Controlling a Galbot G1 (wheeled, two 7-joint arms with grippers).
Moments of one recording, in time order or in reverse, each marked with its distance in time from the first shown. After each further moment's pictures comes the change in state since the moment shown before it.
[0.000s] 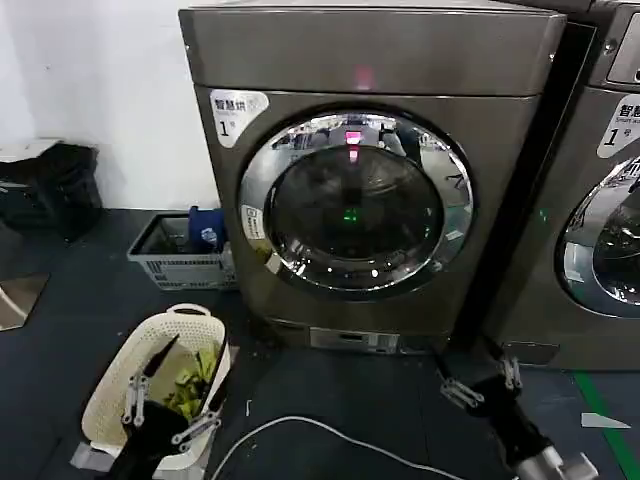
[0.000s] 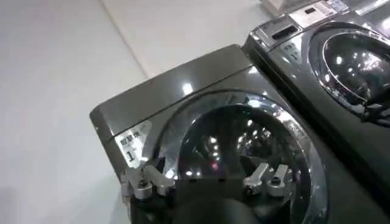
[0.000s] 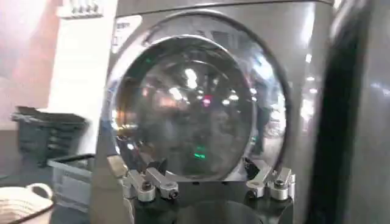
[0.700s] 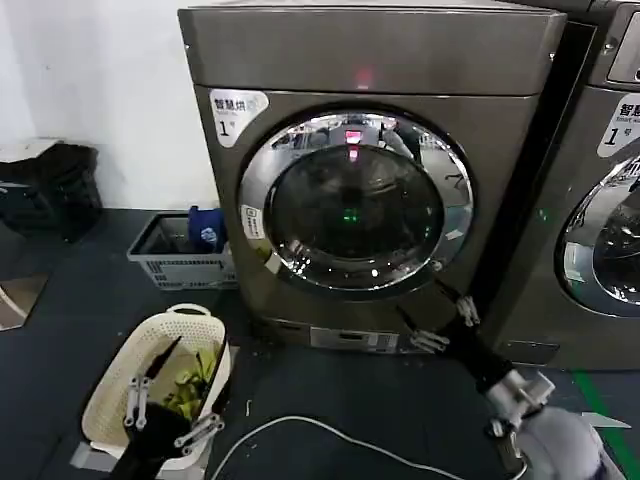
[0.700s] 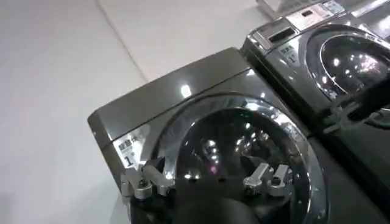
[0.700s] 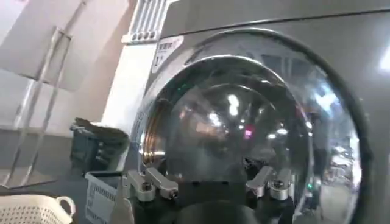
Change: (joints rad) left arm 0.022 -0.022 0.000 -0.028 0.021 0.000 0.000; right arm 0.434 -0.088 -0.319 -0.220 0.048 0.013 -0.016
